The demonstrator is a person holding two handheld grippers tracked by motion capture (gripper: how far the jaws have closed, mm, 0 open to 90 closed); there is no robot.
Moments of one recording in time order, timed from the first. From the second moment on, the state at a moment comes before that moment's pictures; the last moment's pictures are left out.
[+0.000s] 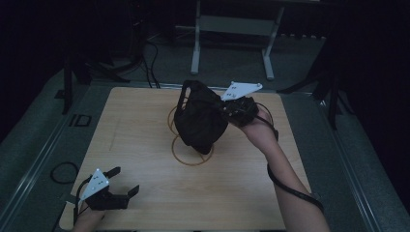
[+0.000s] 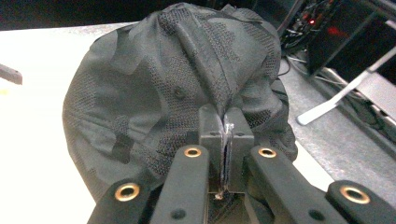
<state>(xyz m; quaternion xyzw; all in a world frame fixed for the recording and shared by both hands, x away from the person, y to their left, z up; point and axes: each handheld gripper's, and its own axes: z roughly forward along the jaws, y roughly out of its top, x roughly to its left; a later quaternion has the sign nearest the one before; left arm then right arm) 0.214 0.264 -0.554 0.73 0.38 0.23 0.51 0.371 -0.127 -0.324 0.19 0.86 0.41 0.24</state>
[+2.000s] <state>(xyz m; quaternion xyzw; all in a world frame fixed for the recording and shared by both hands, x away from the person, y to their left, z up) 0.213 0.263 -0.556 0.73 0.38 0.22 0.52 0.375 -0.146 -0.341 0.20 0.85 0.46 0.15</state>
